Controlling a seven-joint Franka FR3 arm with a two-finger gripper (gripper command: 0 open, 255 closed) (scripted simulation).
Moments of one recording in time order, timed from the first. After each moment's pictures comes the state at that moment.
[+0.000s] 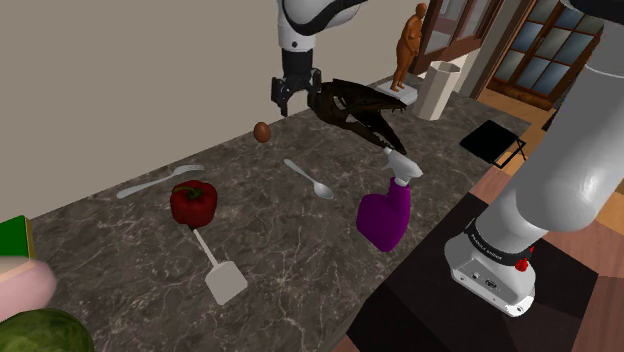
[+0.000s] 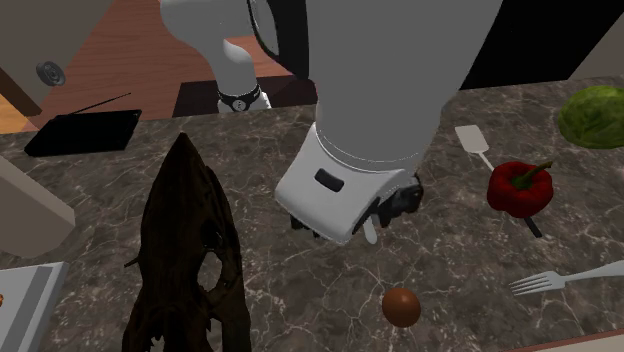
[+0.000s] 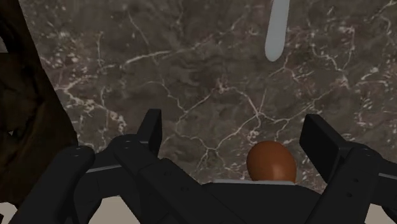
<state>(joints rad) 0.13 0.17 0.21 -1.85 0.03 1.95 0.31</state>
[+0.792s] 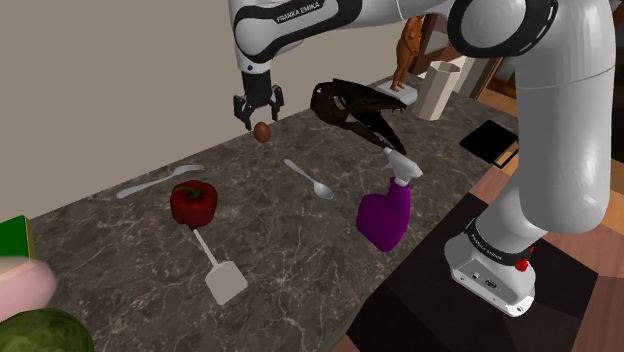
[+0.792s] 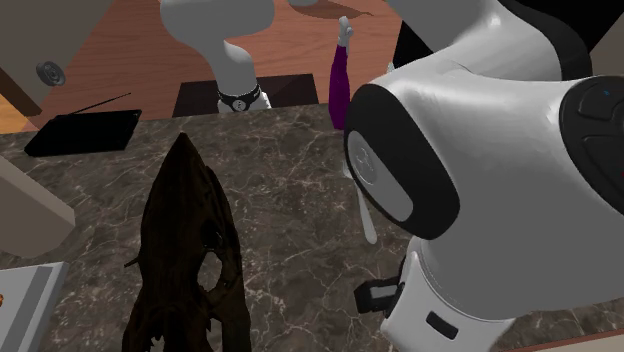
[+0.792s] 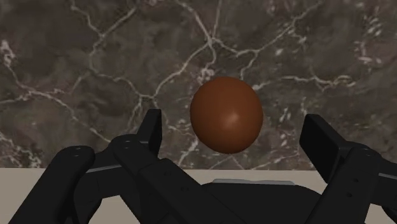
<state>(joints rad) 0.22 0.58 0.21 -1.42 -0.06 1.92 0.40</state>
